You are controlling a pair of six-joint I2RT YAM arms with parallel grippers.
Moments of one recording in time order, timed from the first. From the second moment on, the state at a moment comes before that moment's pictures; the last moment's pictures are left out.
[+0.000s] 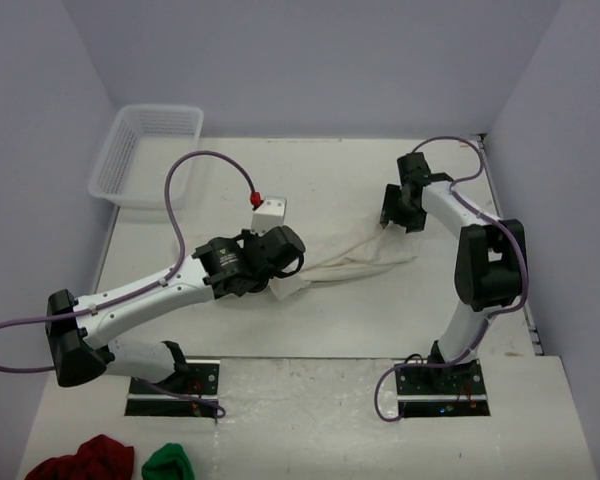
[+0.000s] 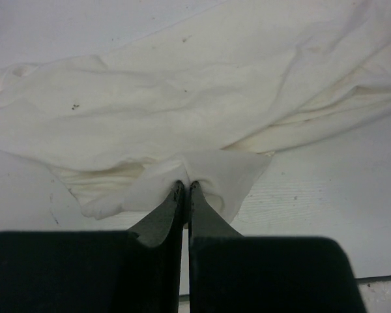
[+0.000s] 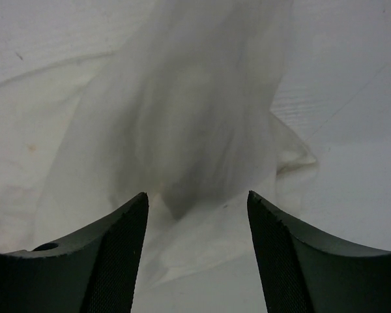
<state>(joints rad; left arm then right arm) -1.06 1.30 1.21 -0.92 -0.69 -0.76 0.15 1.82 1.34 -0.68 0.08 0.37</state>
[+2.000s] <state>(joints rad) -1.49 1.12 1.19 -1.18 -0.90 -1.23 0.53 1.45 2.17 -1.14 0.64 0.25</state>
